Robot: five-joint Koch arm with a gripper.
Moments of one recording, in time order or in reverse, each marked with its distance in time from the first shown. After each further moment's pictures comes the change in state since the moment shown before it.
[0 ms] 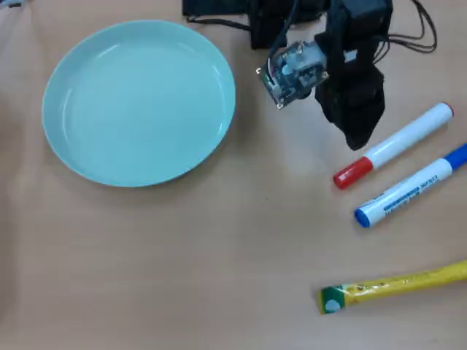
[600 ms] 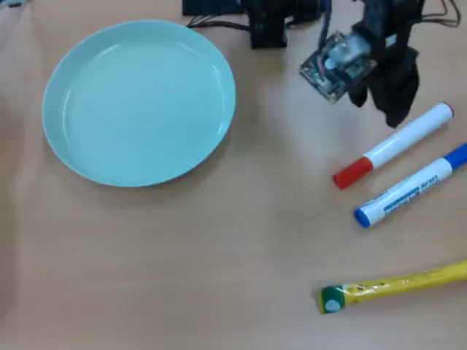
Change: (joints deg) arm -14.2 0.0 -0.1 1.5 -5.7
